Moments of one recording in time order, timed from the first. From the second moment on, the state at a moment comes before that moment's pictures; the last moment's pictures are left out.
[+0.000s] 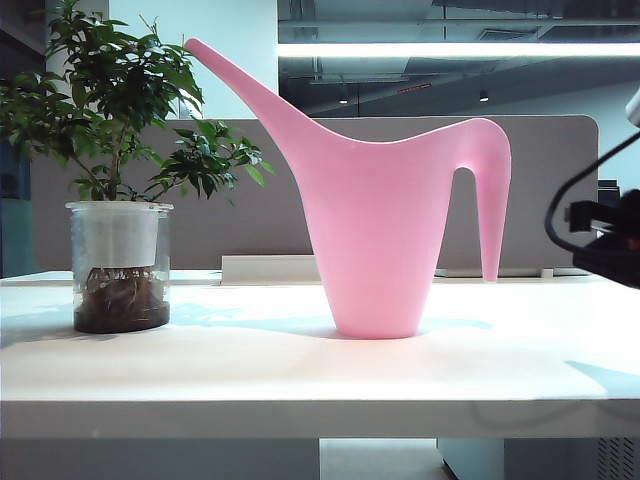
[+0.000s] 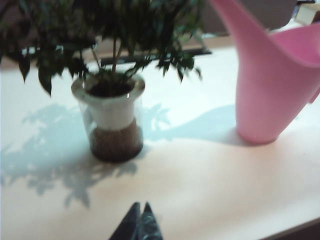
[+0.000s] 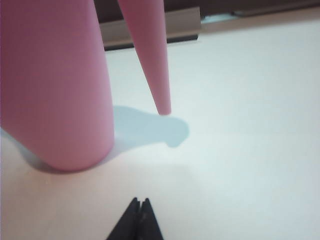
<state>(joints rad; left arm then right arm) -0.13 0.16 0.51 -0.57 0.20 0.03 0.34 1.53 0.03 1.38 0.08 0.20</state>
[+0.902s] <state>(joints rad) -0.10 0.01 0.04 -0.27 0.20 0.03 0.38 1.53 0.01 1.21 0.02 0.20</state>
